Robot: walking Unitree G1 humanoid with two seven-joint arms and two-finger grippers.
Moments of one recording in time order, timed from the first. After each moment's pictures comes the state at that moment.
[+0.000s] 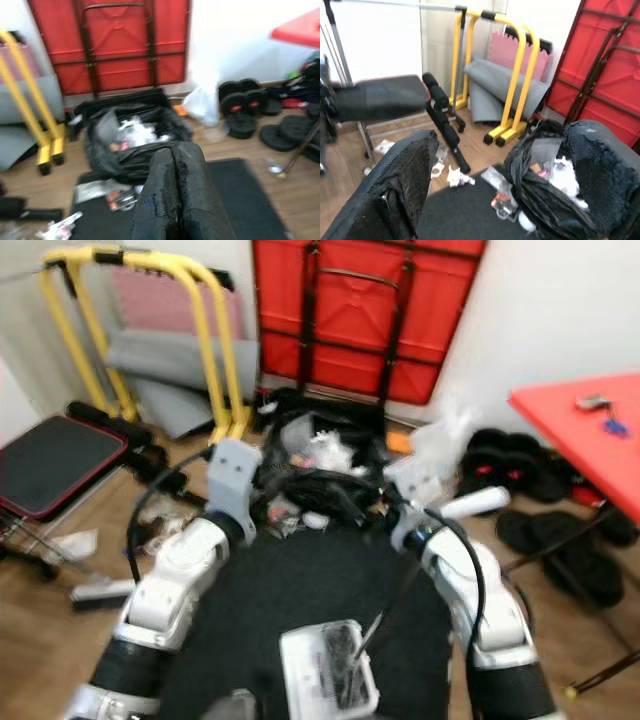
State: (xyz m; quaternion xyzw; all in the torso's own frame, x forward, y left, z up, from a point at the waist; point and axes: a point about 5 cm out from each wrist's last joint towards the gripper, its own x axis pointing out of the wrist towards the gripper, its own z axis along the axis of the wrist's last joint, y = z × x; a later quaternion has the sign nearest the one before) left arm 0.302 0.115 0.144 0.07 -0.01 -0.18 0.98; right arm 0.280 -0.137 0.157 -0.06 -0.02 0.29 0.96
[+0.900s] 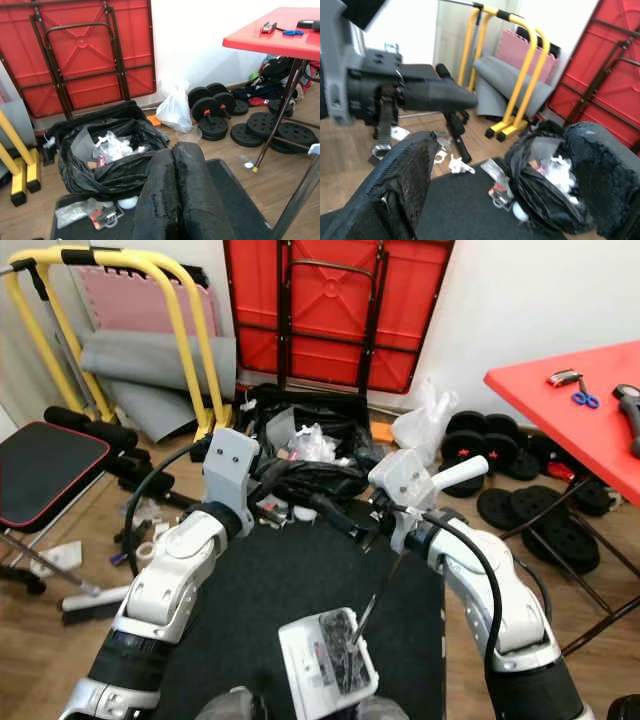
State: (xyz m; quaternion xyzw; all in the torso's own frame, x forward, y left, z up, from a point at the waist) left arm 0.303 0.113 0.148 0.09 -0.02 -0.19 0.98; right arm 0.263 -0.136 0.170 -0.09 -0.01 0.36 0.93
